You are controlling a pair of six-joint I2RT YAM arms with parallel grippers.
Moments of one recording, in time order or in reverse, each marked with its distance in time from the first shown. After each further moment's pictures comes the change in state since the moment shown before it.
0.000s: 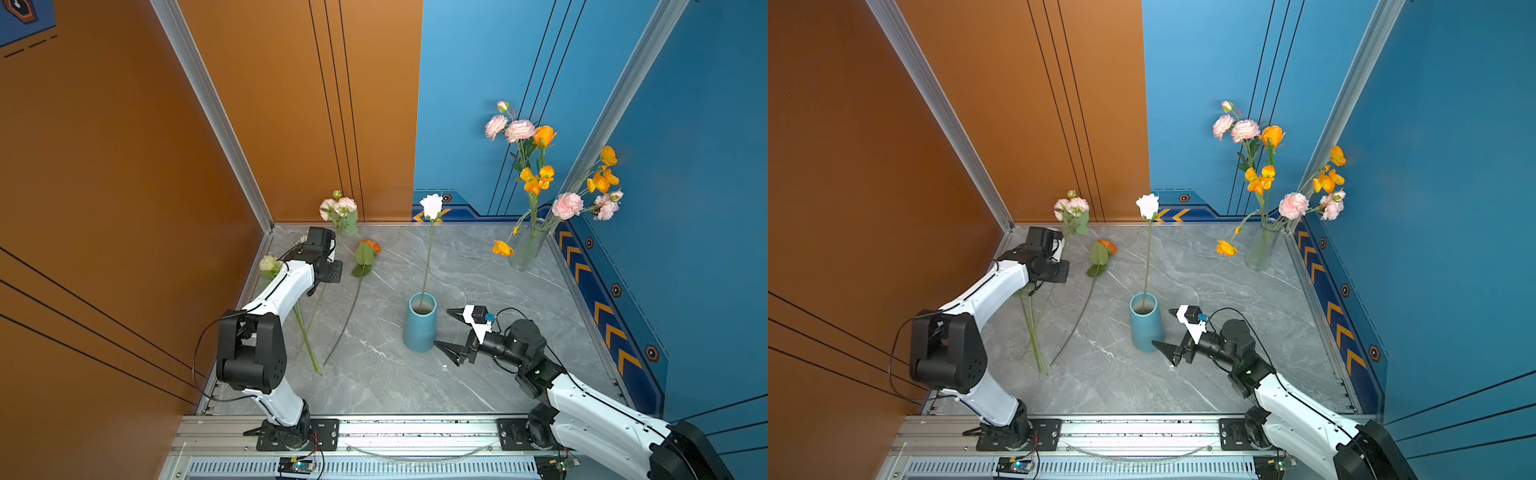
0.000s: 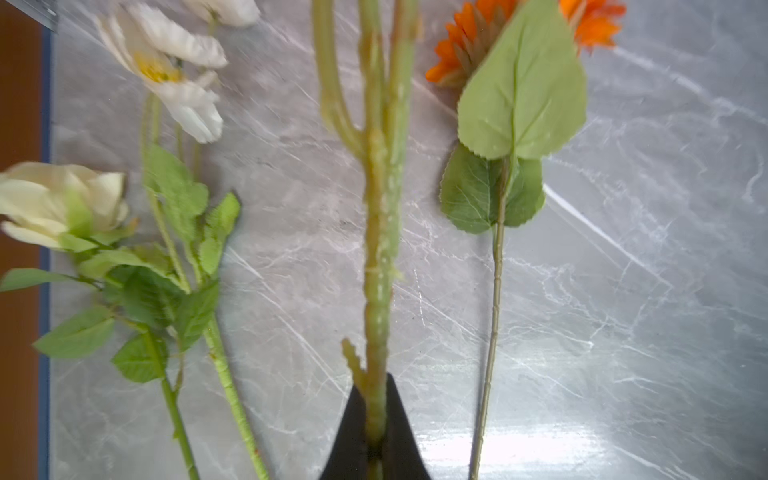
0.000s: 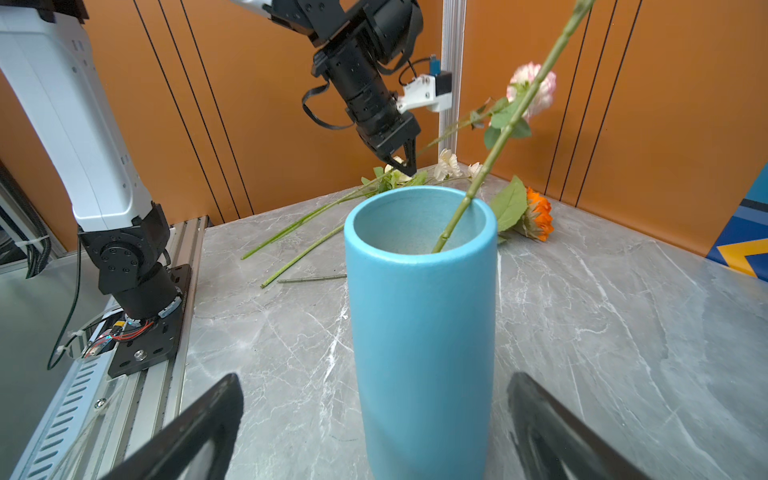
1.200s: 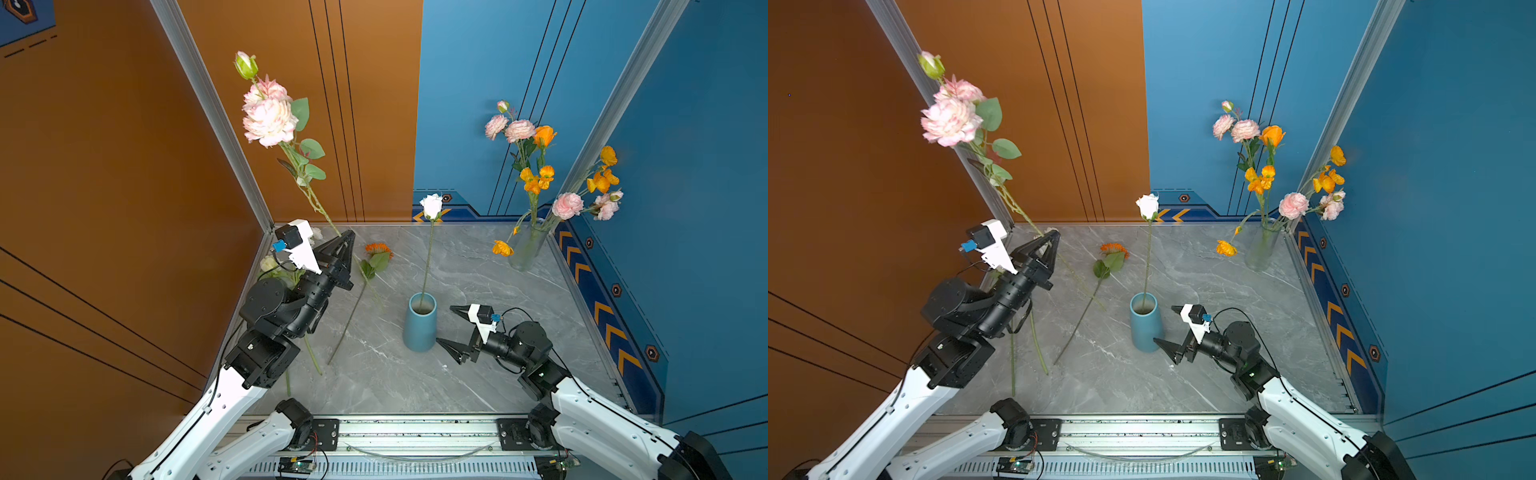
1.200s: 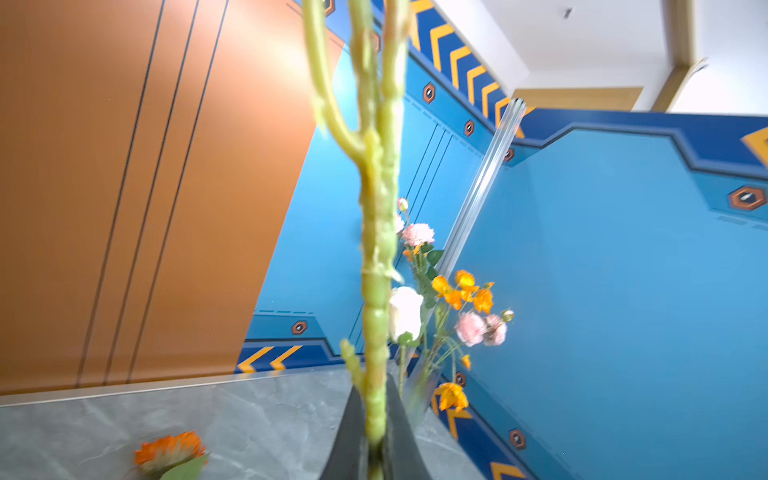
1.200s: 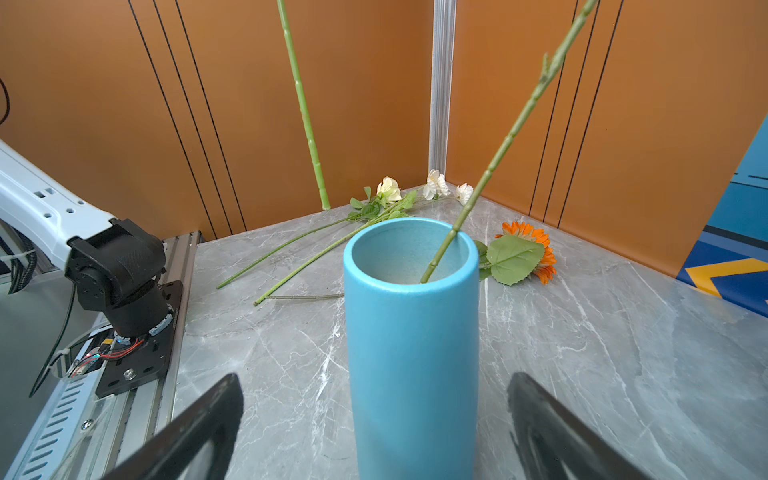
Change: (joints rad) left arm -0.530 -0.813 -0.257 0.716 -0.034 -0.423; right arm -0.002 -0.064 0.000 -0.007 0.026 0.004
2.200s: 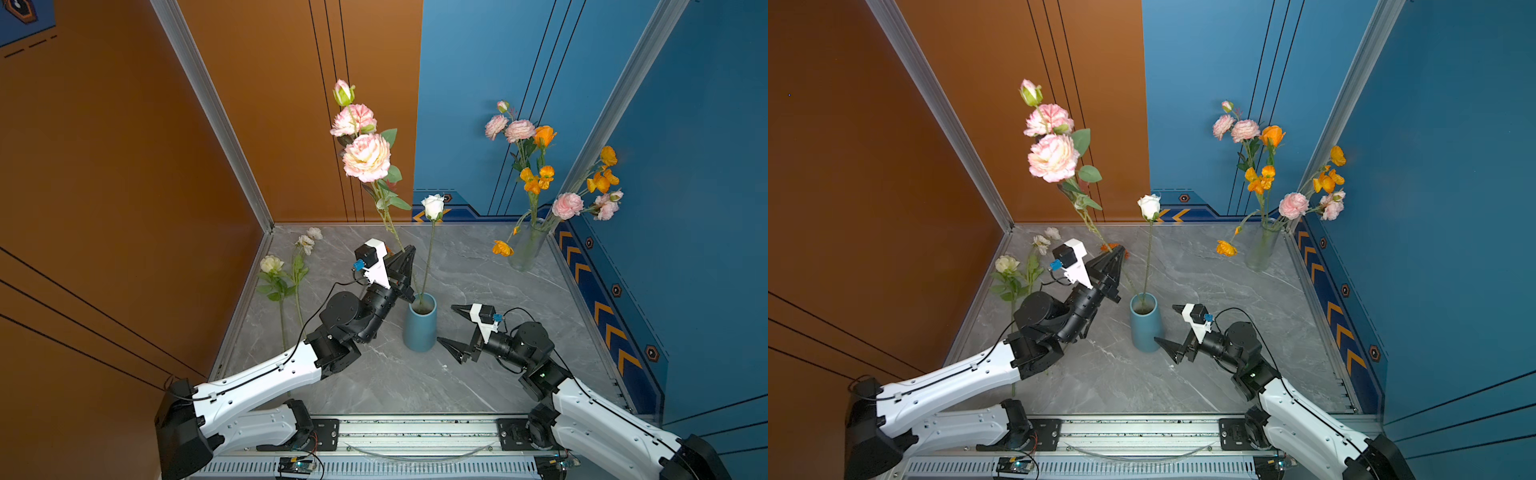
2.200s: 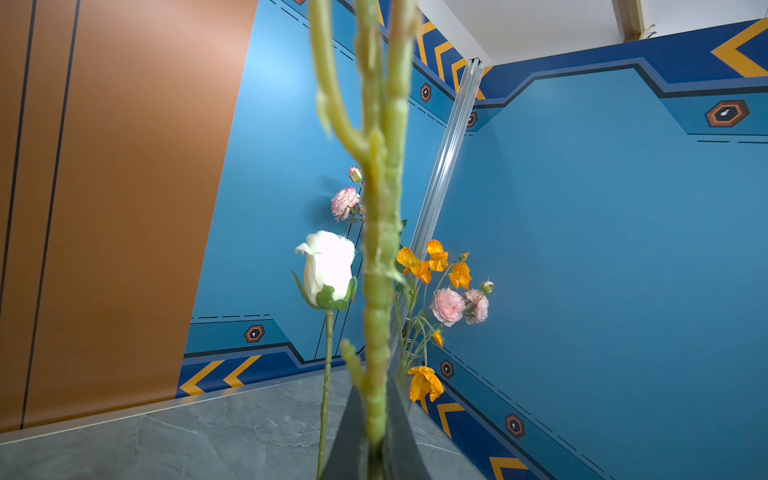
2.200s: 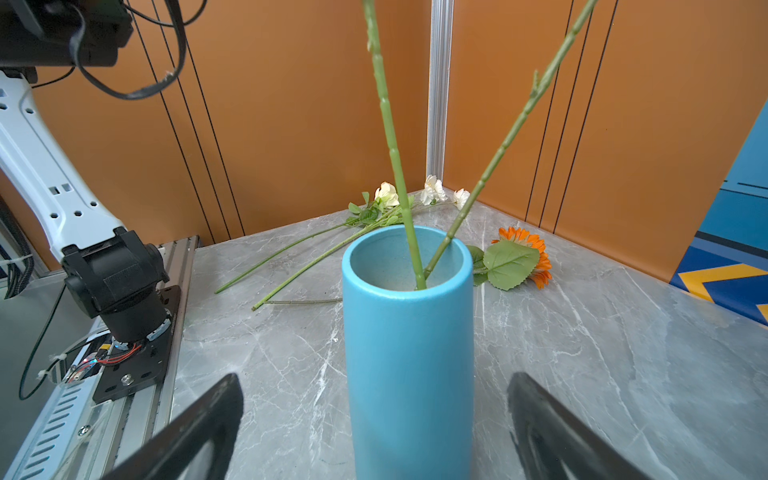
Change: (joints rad) left arm -0.324 0.320 -0.174 0.520 -0.256 0.204; right arm -0.007 -0.016 0.000 0.000 0.000 0.004
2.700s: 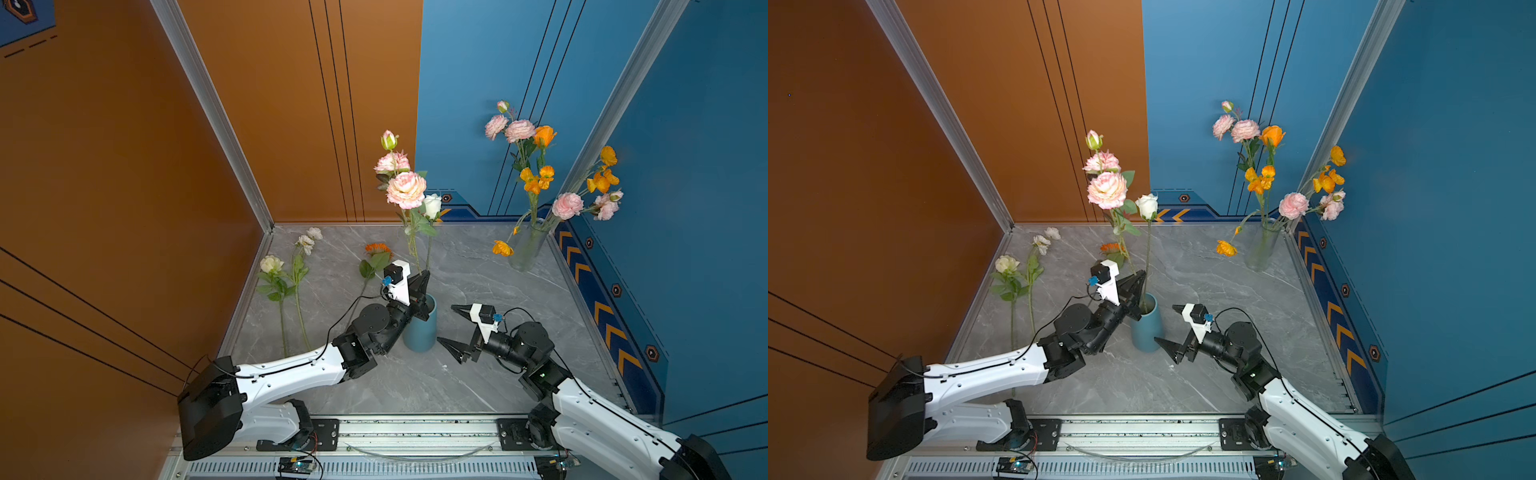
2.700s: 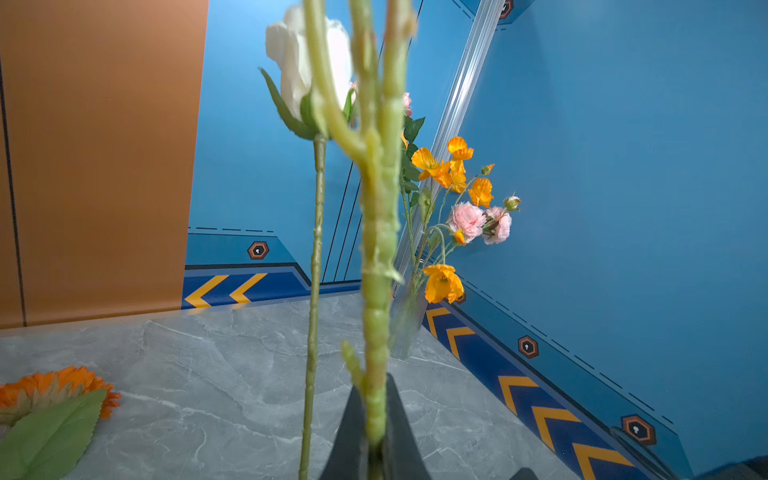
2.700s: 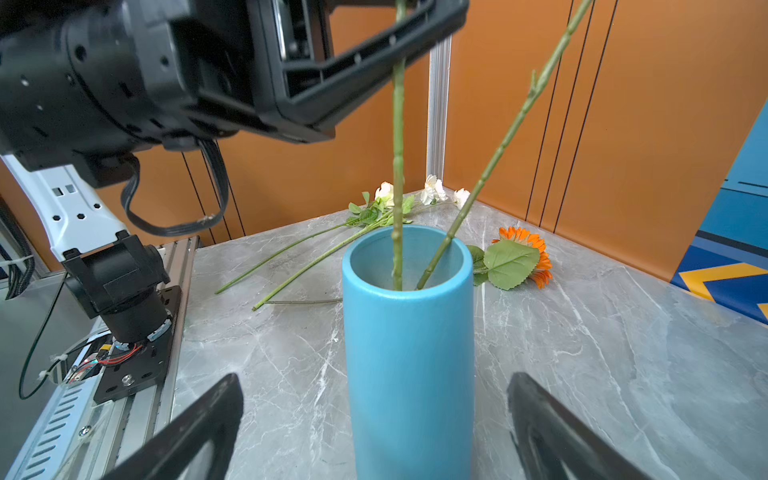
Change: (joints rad) left arm -0.057 0.147 -0.124 0.084 -0.043 -0.045; right arm 0.000 0.000 0.000 0.000 0.000 0.004
